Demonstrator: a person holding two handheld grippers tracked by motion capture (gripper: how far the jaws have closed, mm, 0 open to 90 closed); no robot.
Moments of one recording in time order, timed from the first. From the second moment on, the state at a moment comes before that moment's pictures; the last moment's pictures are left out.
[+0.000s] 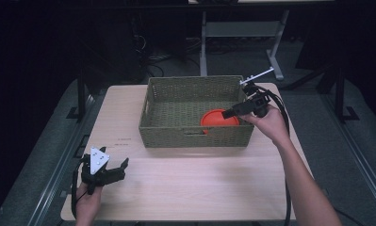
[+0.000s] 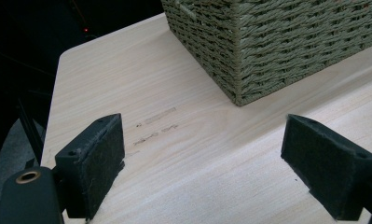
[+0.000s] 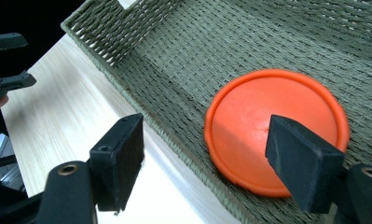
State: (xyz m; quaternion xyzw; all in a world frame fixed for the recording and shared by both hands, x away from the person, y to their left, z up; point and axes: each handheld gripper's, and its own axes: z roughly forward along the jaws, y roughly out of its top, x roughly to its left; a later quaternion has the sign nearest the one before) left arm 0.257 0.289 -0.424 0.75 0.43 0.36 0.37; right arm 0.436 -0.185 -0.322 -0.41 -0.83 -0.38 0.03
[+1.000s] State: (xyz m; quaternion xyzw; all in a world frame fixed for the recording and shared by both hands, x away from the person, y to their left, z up) left arm 0.256 0.288 -0.424 0.75 0.43 0.36 0.36; right arm 0.389 -0.207 -0.326 -0.39 -0.82 -0.41 0.03
